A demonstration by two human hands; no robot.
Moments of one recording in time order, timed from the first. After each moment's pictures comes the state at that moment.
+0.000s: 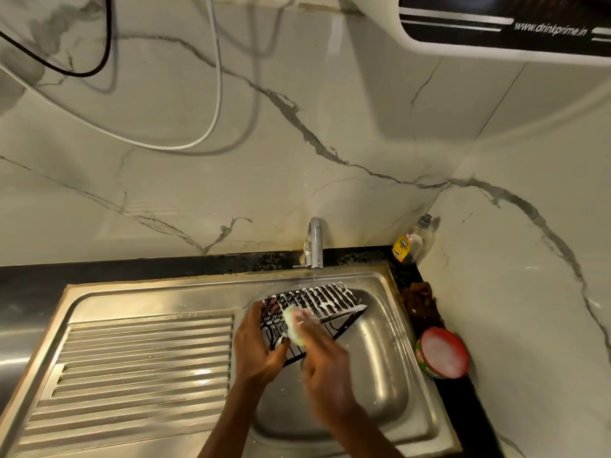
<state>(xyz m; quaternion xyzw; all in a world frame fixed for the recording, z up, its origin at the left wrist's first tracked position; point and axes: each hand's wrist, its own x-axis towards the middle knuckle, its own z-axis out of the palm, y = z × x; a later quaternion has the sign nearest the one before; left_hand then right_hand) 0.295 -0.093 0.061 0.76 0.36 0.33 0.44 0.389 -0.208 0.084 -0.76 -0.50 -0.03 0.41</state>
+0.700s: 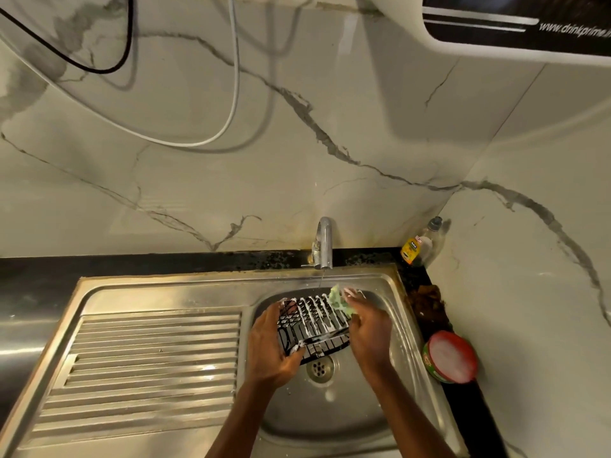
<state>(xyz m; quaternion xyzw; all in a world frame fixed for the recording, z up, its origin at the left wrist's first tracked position) 0.295 -0.097 0.051 0.79 0.32 0.30 0.42 0.464 -0.198 0.083 -0.82 -0.38 0.01 0.42</state>
